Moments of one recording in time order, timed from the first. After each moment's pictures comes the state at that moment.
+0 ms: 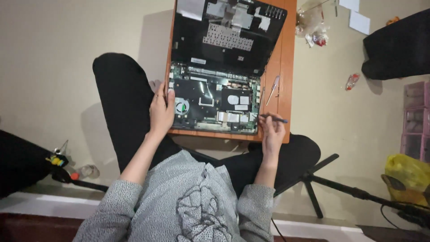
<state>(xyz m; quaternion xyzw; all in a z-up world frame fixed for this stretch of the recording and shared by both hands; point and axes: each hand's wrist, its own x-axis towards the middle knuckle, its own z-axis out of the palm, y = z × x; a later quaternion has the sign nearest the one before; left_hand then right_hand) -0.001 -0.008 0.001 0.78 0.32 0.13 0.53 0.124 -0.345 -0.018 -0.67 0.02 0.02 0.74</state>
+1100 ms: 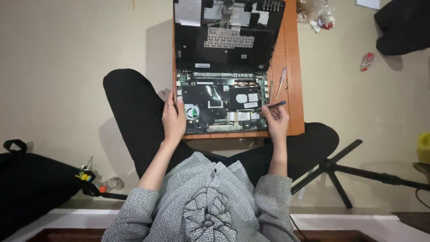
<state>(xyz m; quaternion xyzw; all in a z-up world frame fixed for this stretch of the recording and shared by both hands) -0.001 -0.009 -0.018 0.80 0.30 0.17 0.50 0.136 -0.326 -0.041 -0.76 -0.03 0.03 0.65</state>
